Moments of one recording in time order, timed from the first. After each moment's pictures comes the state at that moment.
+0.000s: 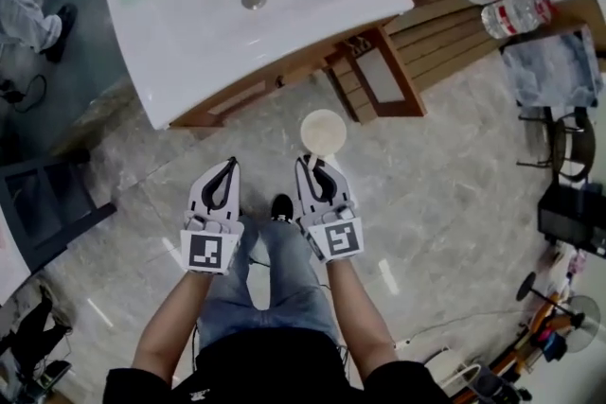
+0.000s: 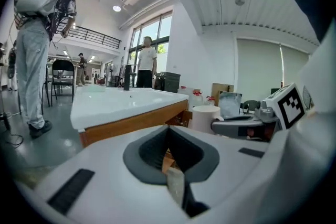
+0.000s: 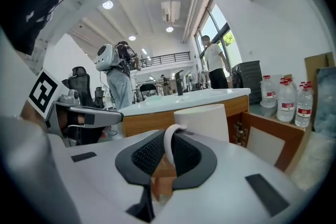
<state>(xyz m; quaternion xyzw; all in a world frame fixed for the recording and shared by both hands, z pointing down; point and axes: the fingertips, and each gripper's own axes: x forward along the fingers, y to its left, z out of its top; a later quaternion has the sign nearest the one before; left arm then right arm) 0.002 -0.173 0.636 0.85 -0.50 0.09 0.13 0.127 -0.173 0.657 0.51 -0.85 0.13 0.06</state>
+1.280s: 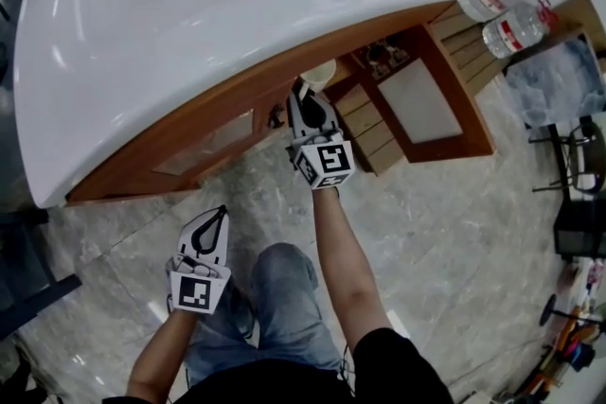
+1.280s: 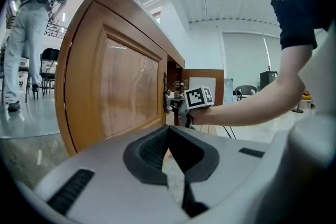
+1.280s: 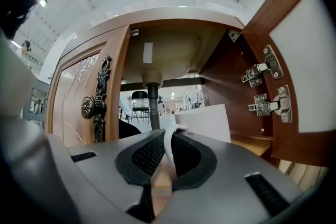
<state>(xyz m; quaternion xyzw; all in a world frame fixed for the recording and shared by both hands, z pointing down) 0.001 -0.201 0.934 0.88 -0.45 0.09 0.08 0.150 -0.426 0.931 0.53 -0.85 0.03 -0.04</state>
